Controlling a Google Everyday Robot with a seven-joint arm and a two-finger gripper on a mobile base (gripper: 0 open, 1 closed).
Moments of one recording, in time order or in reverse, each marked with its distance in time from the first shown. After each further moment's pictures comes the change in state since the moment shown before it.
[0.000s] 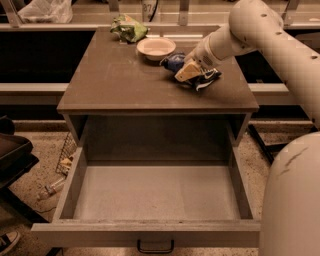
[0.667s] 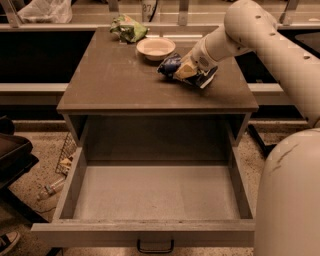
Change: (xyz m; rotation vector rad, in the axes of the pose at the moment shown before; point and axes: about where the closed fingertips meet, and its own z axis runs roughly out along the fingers) arm 0.002 0.004 0.014 -0.024 0.011 0.010
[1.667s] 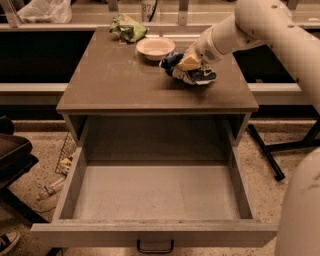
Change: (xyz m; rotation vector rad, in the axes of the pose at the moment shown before) arm -0.029 0.008 -0.041 0.032 -0.073 -0.053
